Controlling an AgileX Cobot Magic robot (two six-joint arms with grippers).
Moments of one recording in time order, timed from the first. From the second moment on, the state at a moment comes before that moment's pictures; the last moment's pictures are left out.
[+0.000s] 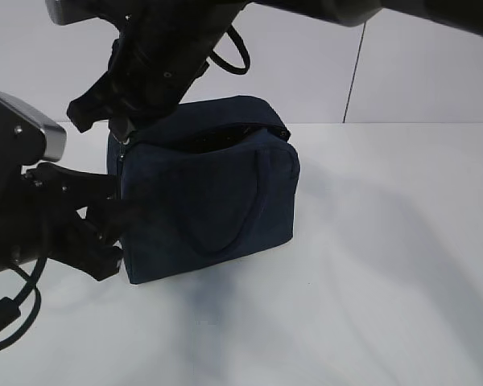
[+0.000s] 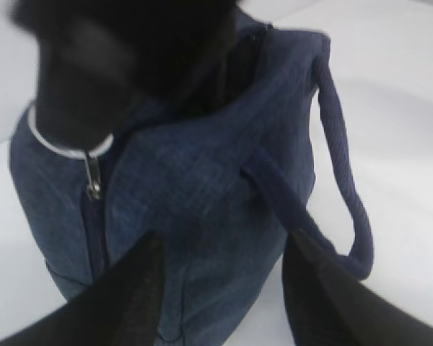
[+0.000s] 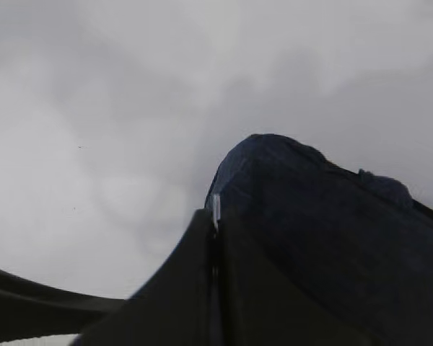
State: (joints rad) left arm -0.67 1.33 -0.44 -0.02 -0.40 0.08; right arm 0.72 2.09 -2.03 0.18 0.93 -0.23
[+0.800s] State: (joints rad) left arm -0.63 1.45 -0.44 -0.02 -0.51 0.10; right arm 0.72 2.09 -2.03 0.22 0.95 -0.23
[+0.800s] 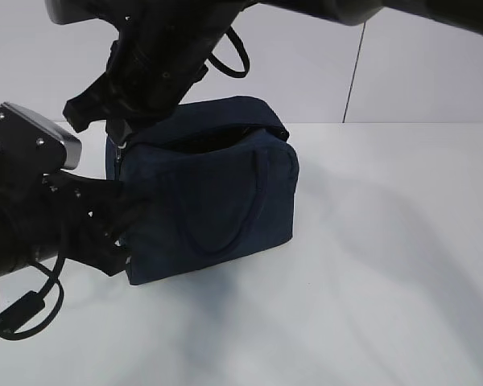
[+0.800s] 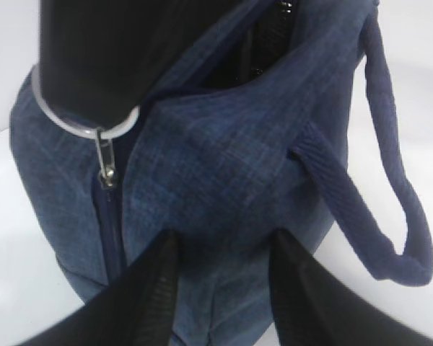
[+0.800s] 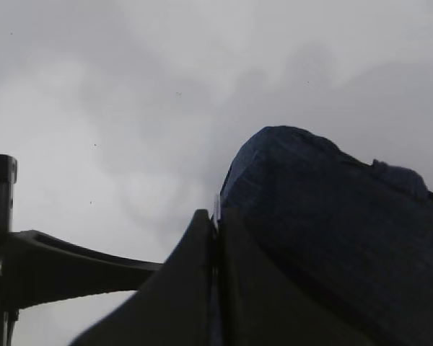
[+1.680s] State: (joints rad) left arm -0.63 1.51 -0.44 -0.02 -0.64 0.11; right arm 0.67 2.09 -2.10 0.23 1.08 -0.19
